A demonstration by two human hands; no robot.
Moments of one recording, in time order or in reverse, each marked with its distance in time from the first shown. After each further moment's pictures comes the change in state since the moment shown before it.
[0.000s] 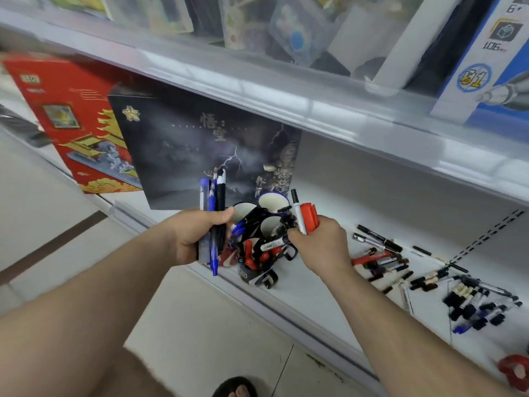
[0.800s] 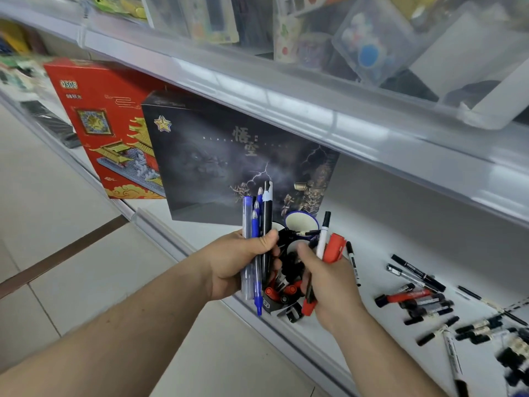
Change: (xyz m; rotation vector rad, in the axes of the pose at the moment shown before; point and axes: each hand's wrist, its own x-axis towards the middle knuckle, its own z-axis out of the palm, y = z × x) left_hand 0.024 -0.002 0.001 -0.142 -0.213 0.085; right_hand 0.003 -0.020 0.053 0.656 -0.158 0.294
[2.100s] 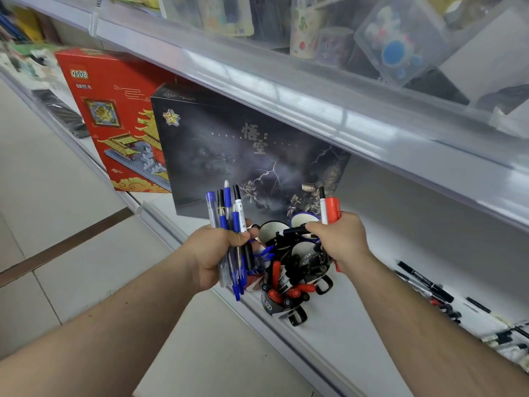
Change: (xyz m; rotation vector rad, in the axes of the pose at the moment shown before) left_hand -0.001 0.008 -0.025 -0.157 0.363 0.067; right_hand 0.087 -0.033 0.000 -0.572 0.085 -0.181
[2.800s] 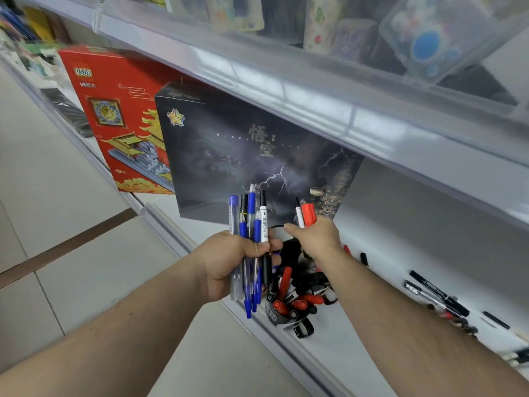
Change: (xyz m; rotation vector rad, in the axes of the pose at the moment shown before) left_hand 0.011 -0.002 0.005 0.048 -0.173 -0.056; right_hand 0.033 0.004 0.060 -0.108 -0.117 0.017
